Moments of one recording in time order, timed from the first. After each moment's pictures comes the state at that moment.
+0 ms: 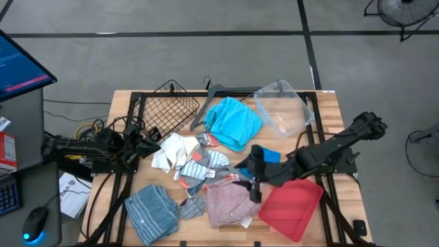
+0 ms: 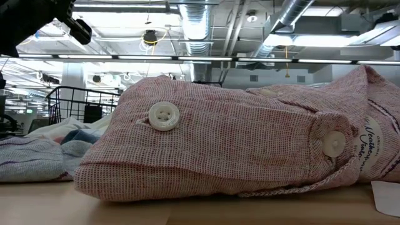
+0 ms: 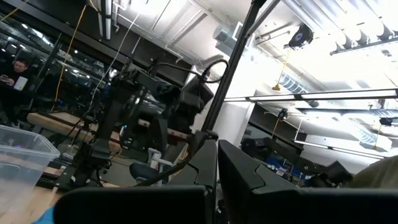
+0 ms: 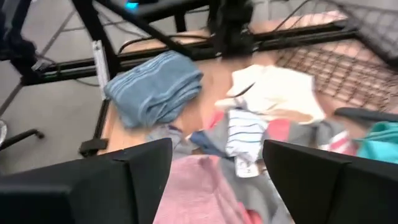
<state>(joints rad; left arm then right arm) 0.00 0.25 0.01 0.74 0.21 -0.56 0.49 1.45 1.24 -0.35 0.46 0.40</state>
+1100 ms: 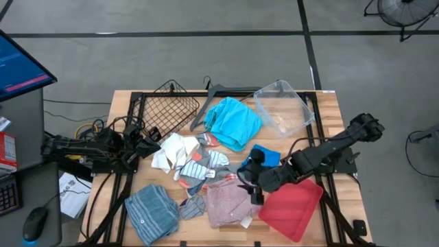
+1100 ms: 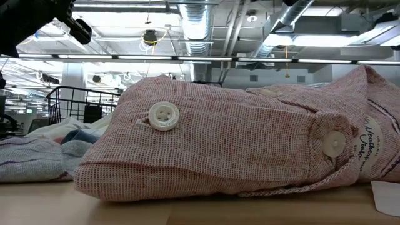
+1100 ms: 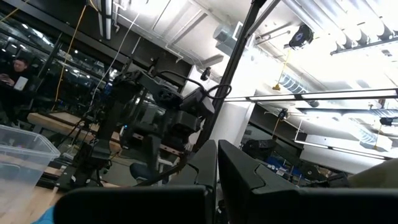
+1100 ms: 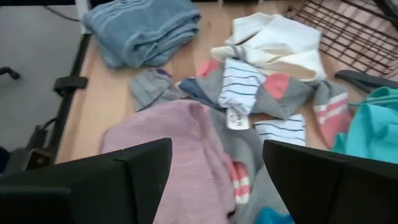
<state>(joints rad) 0.00 0.25 0.01 0.74 0.21 -0.56 0.49 1.49 1.24 -0.52 0.42 0.37</state>
